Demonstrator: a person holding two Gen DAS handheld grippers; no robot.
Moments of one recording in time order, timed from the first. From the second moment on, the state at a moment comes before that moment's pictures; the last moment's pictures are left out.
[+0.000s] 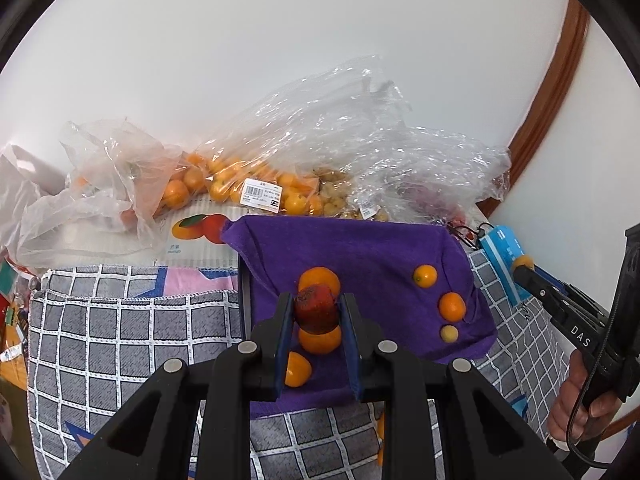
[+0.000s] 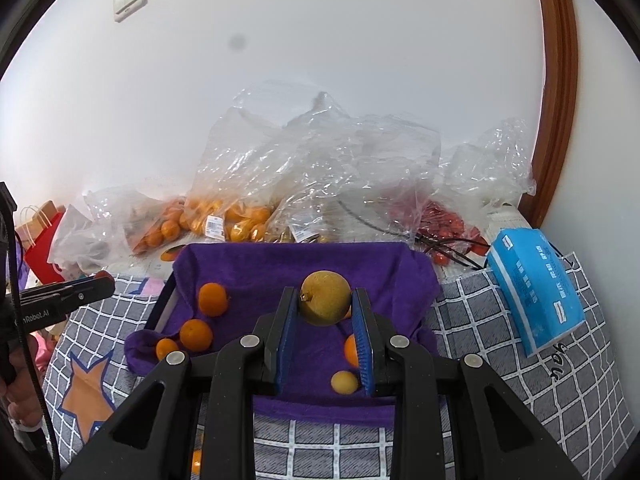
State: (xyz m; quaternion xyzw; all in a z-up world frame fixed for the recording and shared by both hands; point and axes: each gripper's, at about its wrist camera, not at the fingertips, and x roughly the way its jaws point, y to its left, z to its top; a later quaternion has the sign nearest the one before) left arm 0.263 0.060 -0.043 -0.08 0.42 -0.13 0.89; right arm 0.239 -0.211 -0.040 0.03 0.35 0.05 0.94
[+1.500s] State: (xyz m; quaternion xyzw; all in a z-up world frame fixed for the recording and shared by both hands) left arm 0.329 0.038 -0.118 -0.03 0.49 -0.11 0.86; right arm 0.297 -0.181 -0.129 -0.04 0.42 0.11 0.90
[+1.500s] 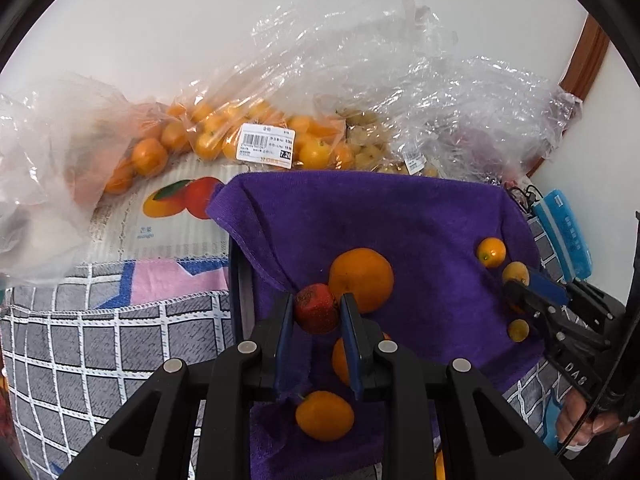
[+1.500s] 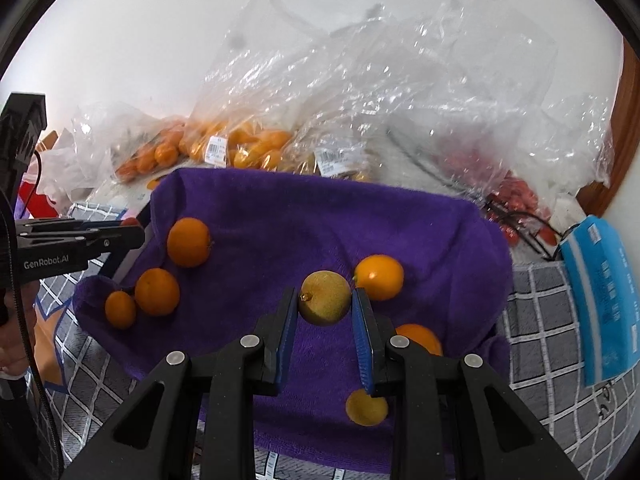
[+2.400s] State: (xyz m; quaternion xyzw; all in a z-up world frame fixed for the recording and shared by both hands) left arm 0.336 0.030 -0.139 -0.02 0.51 -0.11 0.85; right arm 0.297 -0.173 -0.145 -0.06 0.43 0.08 0.90
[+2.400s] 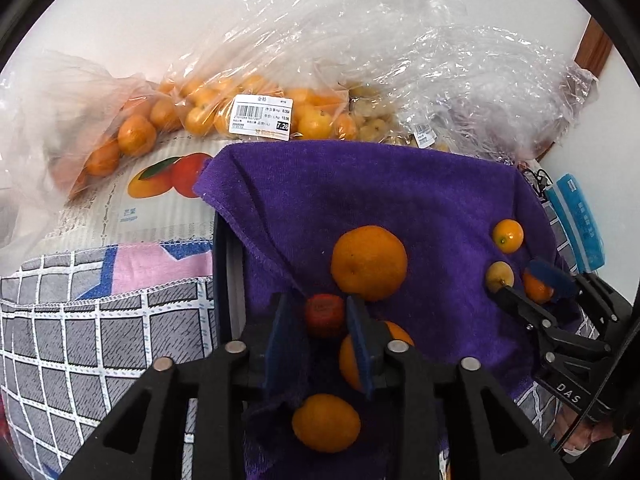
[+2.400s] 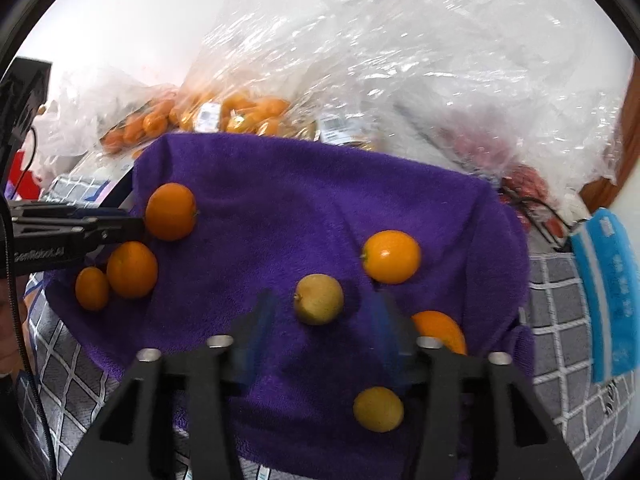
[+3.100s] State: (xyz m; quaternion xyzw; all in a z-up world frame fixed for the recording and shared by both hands) left arm 0.230 0.029 -0.056 -0.03 0.44 -0.09 0.89; right arm 0.200 -0.185 -0.059 -0.04 0.35 0.03 0.94
